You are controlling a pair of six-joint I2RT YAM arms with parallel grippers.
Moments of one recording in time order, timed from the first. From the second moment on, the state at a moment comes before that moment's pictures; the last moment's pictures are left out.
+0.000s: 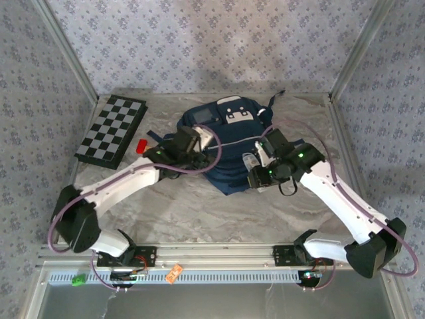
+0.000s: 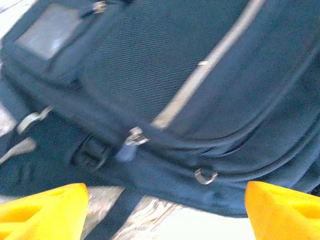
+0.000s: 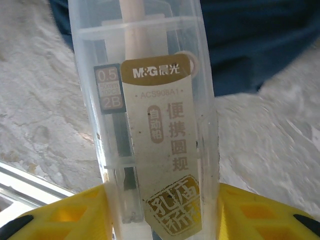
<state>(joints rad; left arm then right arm) -0.78 1.47 1.13 -0.43 -0.13 -0.02 0.57 1.20 1.21 -1.21 -0.08 0.30</state>
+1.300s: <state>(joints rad) -0.88 1.78 1.51 -0.43 -0.12 -0.28 0.27 1.50 1.27 -1.05 -0.28 0.38</state>
